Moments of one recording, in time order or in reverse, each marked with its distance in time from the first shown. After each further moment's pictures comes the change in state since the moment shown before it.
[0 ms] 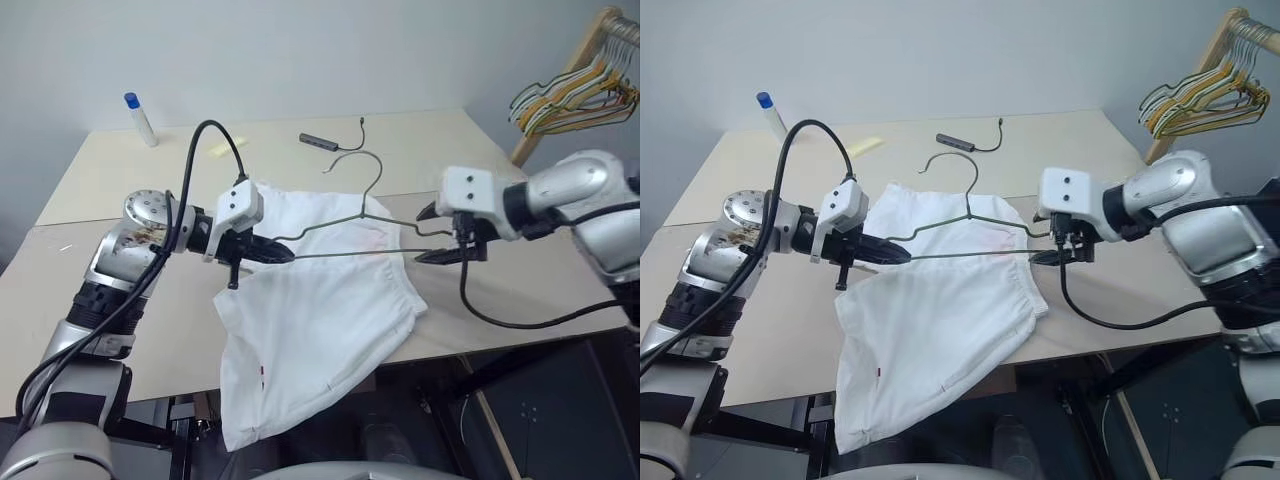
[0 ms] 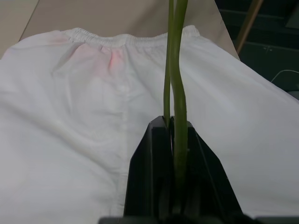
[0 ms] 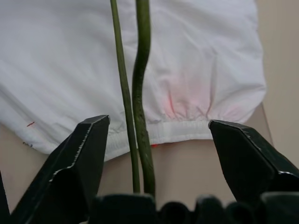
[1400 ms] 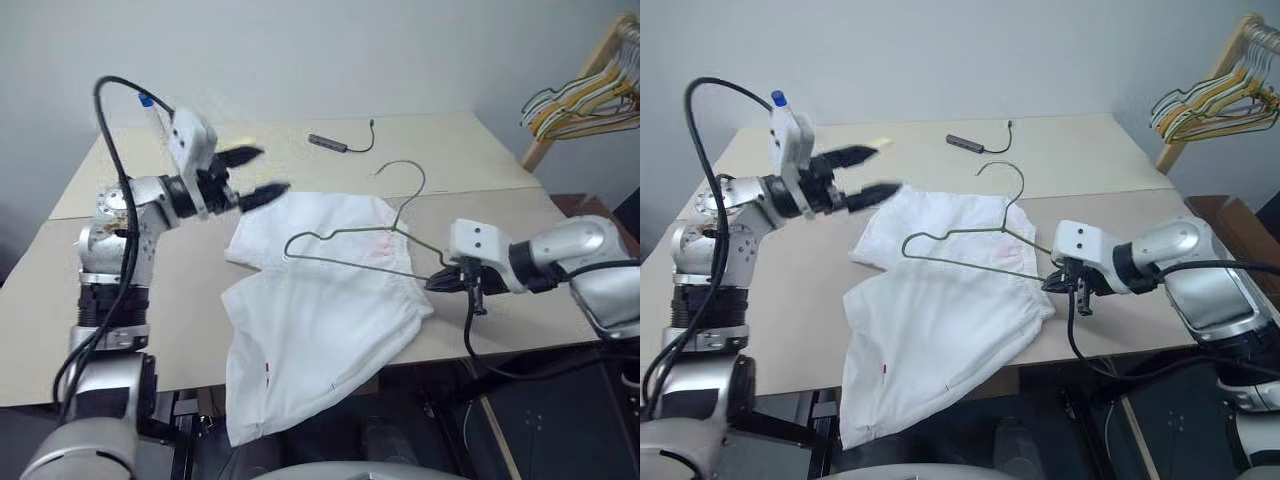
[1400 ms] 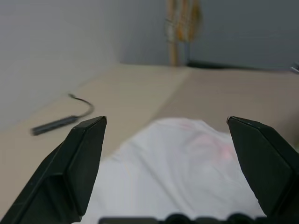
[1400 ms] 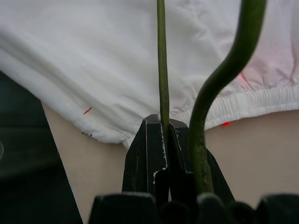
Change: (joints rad) left arm -0.019 -0.198 0.372 0.015 -0.105 0.036 0.550; right arm 0.382 0.012 -0.283 -0.177 -0.013 0.170 0.003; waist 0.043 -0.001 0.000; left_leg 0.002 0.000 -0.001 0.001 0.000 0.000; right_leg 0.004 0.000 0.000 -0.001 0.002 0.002
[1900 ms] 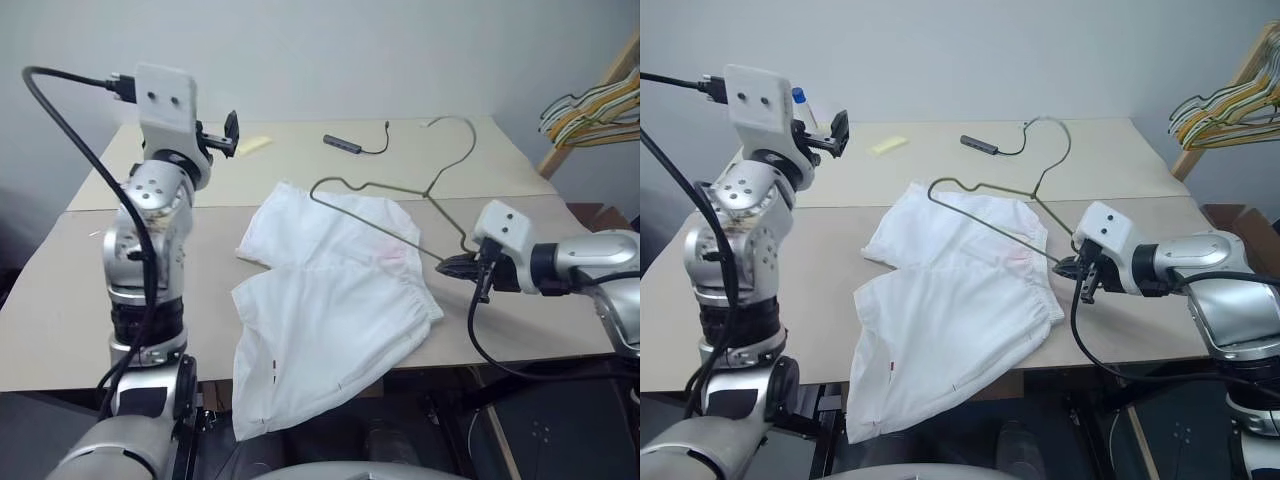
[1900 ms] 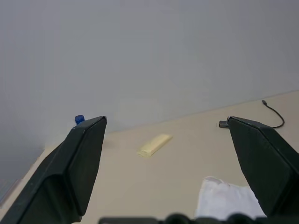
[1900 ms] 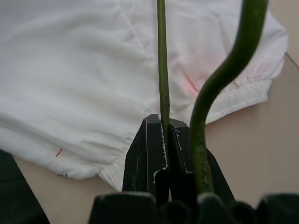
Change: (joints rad) left arm 0.038 -0.215 -0.034 -0.471 0.322 0.337 0.781; right arm 0.094 0.037 -0.189 -0.119 0.112 0.178 -0.214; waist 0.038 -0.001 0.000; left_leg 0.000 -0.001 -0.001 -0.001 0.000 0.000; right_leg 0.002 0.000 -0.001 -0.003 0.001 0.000
